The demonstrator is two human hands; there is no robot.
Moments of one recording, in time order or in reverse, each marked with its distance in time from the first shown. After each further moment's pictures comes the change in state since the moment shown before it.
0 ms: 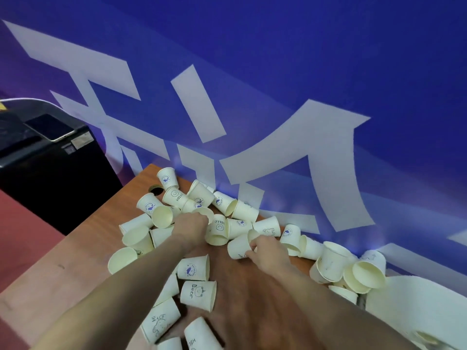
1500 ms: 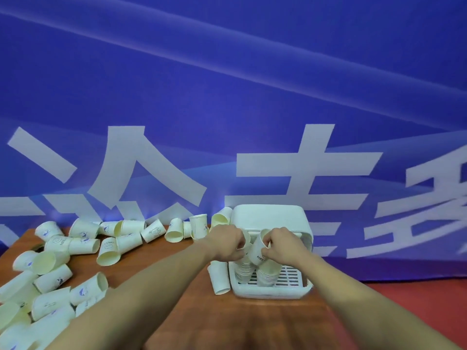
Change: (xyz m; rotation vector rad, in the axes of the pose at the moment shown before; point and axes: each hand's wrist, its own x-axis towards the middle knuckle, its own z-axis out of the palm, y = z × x) left_hand -0.200 0.376 -0.133 -0.027 0.116 0.883; right_hand -0.341 0.271 -0.092 0.130 0.251 0.291
